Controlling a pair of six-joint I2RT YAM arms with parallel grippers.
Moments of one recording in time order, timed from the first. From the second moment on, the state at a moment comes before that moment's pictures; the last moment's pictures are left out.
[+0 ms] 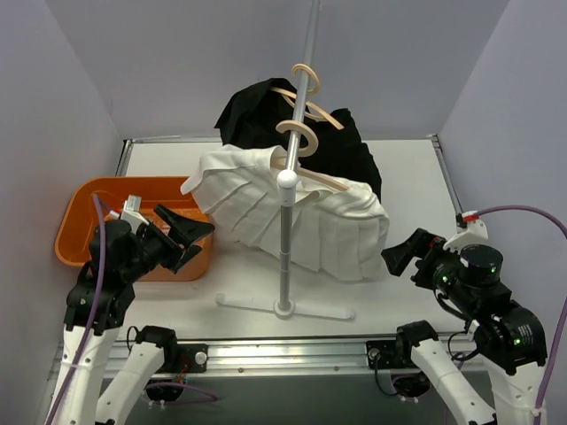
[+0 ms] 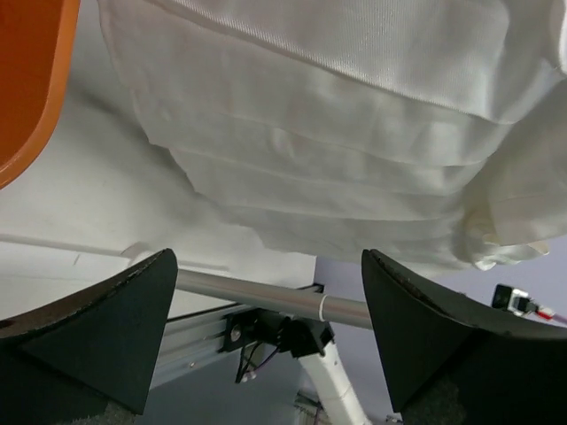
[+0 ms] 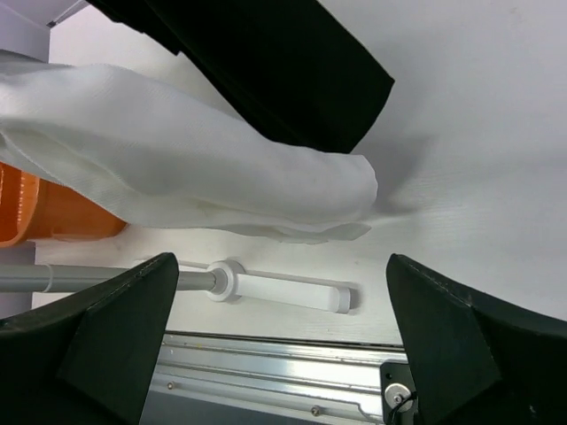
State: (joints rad) left arm -0.19 0.62 0.96 -0.76 0.33 -1.12; right arm 0.24 0.50 1.10 -1.10 -0.04 0.57
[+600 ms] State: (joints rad) left arm -0.19 0.70 0.99 -0.81 0.49 -1.06; right arm 0.24 0.80 1.42 -1.17 -0.01 0.34
